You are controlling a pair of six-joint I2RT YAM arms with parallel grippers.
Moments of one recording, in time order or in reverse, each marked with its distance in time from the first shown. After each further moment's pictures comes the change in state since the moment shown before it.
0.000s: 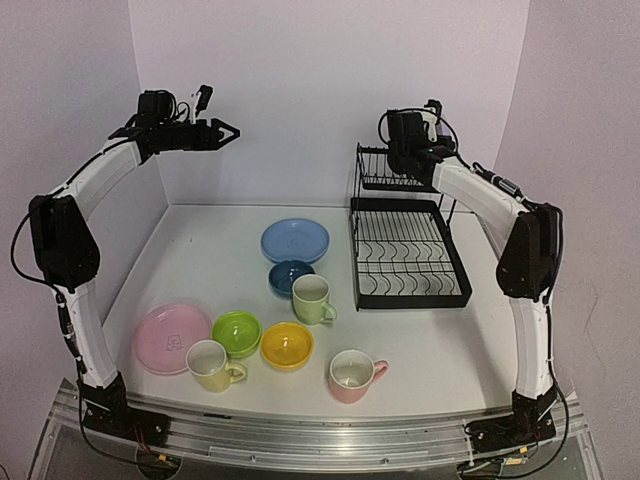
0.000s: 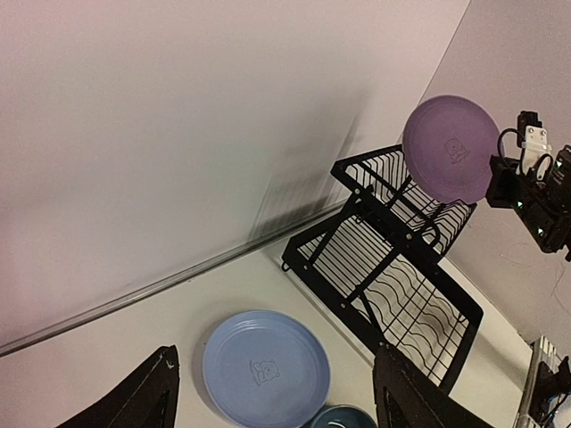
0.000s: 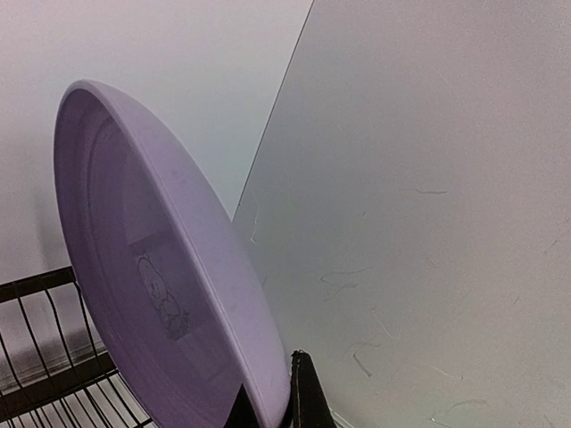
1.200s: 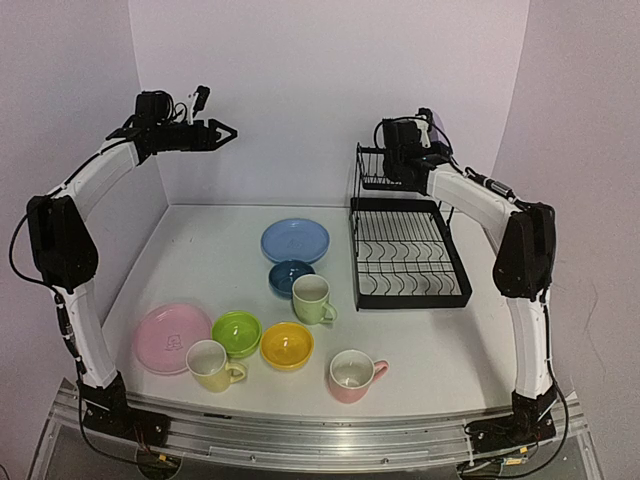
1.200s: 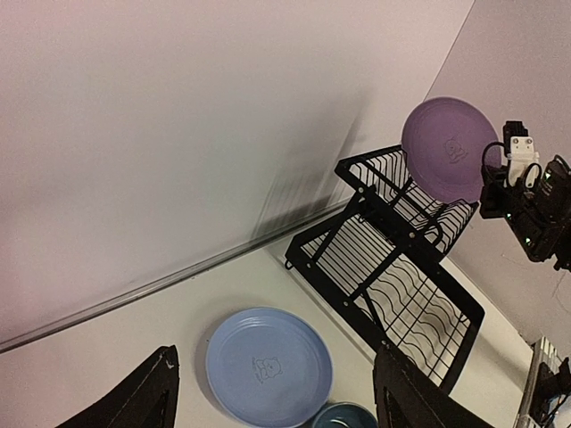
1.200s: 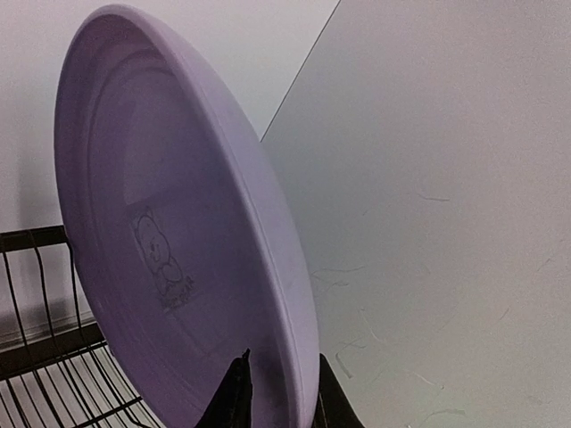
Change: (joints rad) left arm 0.009 -0.011 -0.015 0.000 0.000 0.000; right arm 0.003 0.022 -0.045 0.066 0.014 -0.134
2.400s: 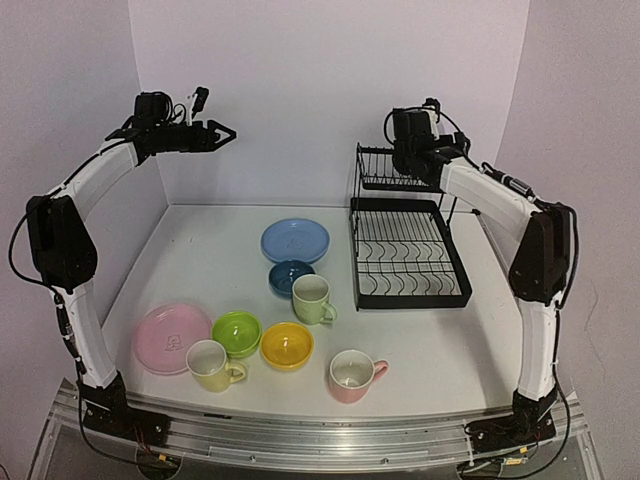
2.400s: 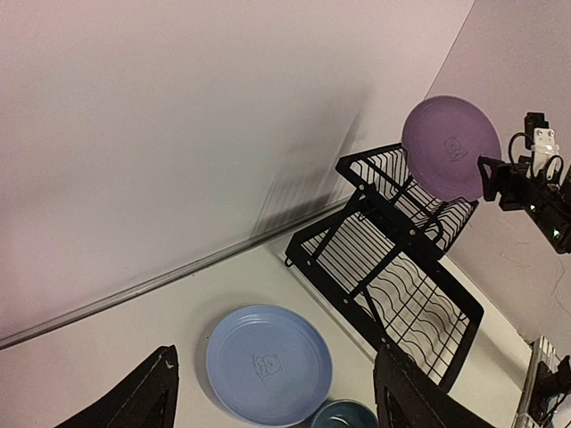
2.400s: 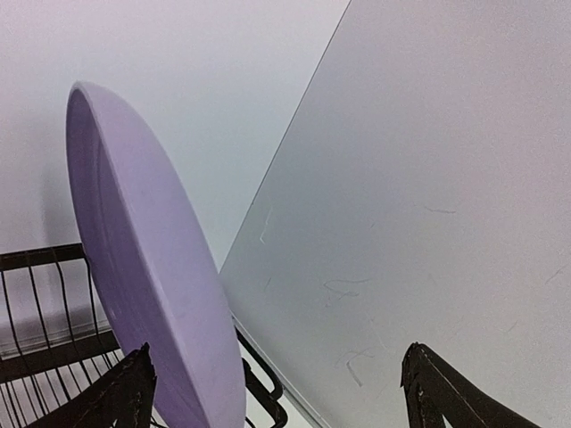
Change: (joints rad) left arm 0.007 -0.004 -0.010 0.000 0.008 0.001; right arm 0.006 -0.115 -0.075 -0.015 -0.093 0.037
